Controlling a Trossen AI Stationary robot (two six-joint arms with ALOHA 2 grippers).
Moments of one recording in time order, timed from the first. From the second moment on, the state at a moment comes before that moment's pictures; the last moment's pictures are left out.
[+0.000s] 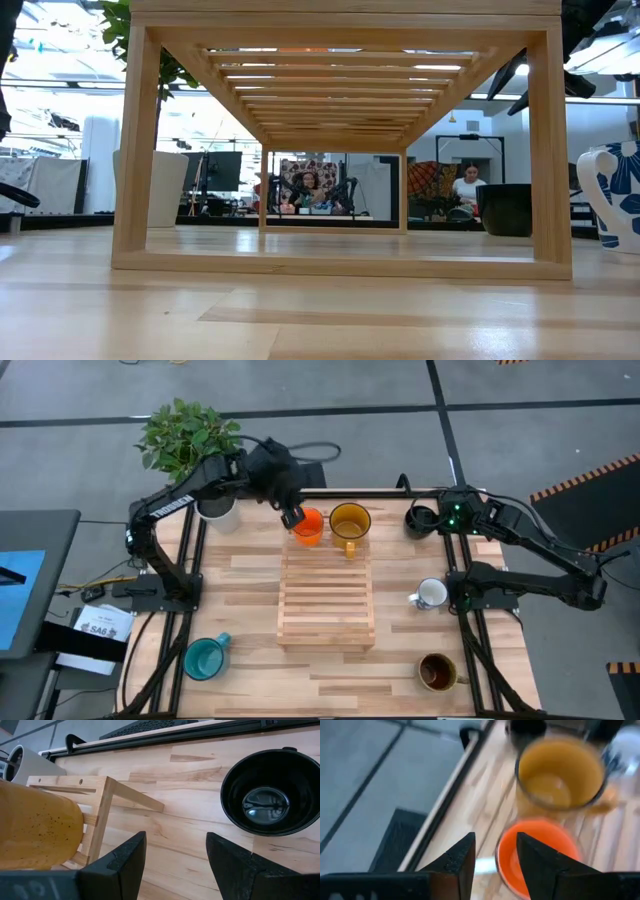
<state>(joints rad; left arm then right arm) 0.31 1.67 2.06 -1.10 -0.18 -0.01 -0.60 0.76 0.87 -0.88 0.08 0.89</state>
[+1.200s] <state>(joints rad) 0.22 0.69 0.77 0.17 -0.14 -0.23 -0.53 0.76 0.87 -1.06 -0.31 0.74</state>
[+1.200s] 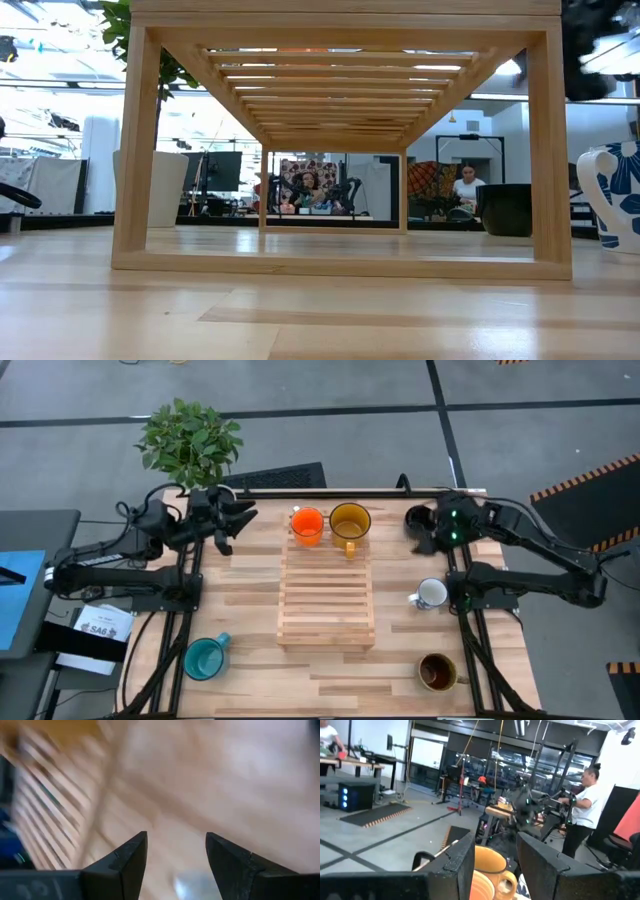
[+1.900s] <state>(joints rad) 0.22 0.69 0.77 0.17 -0.14 -0.23 0.08 0.86 0.87 -1.44 0.00 1.33</state>
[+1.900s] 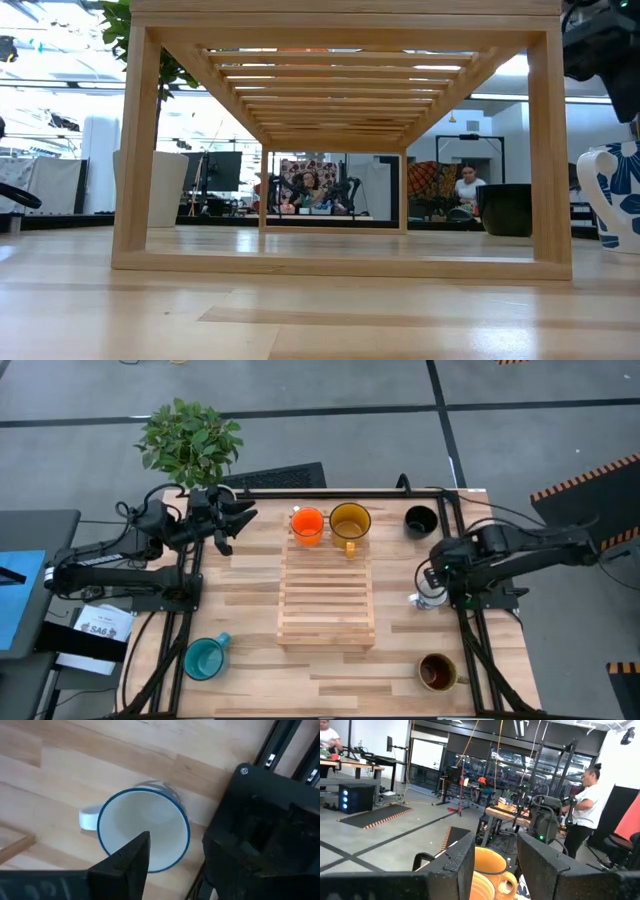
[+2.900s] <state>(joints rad) 0.22 0.69 0.77 0.17 -0.15 -0.23 0.12 1.24 0.83 -1.32 0.08 1.02</state>
